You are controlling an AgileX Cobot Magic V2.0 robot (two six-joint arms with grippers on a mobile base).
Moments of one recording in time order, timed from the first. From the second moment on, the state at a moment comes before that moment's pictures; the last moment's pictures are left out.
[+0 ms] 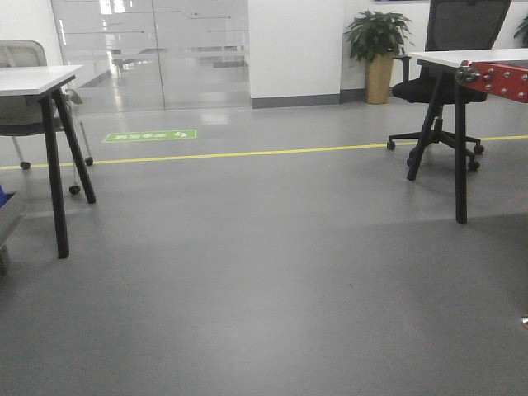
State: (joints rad) left arm -0.03 -0.01 0.03 -0.07 0.07 0.03; right arm 0.23 0.25 -0.56 -0.10 0.44 0.10
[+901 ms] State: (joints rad) left arm -0.03 -0.01 0.03 -0.07 0.07 0.03; right arm 0.23 0.25 -0.56 -0.10 0.44 0.10
